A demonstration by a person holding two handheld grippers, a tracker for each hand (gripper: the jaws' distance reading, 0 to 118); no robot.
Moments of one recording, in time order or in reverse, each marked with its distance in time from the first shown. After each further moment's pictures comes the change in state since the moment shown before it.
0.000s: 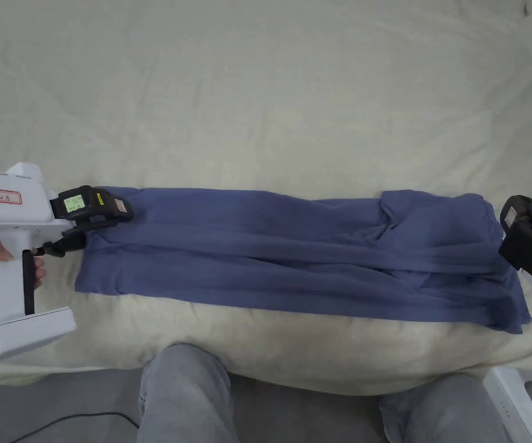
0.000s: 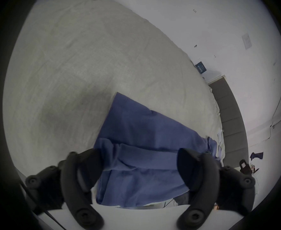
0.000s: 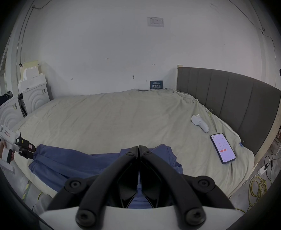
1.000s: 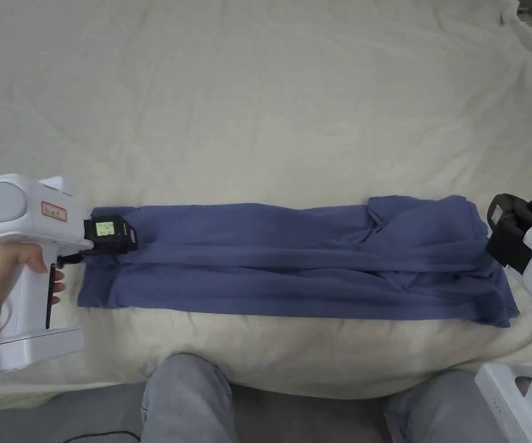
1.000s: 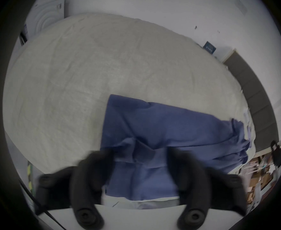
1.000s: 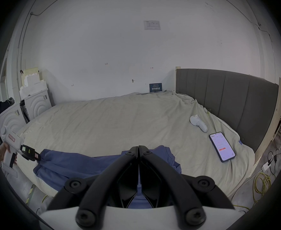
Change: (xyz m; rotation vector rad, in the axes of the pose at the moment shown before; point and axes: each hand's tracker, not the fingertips) left arm 0.057 -0.013 0.002 -0.052 0.302 -0.259; right arm 0.019 -0.002 0.019 0.035 0.017 -0.043
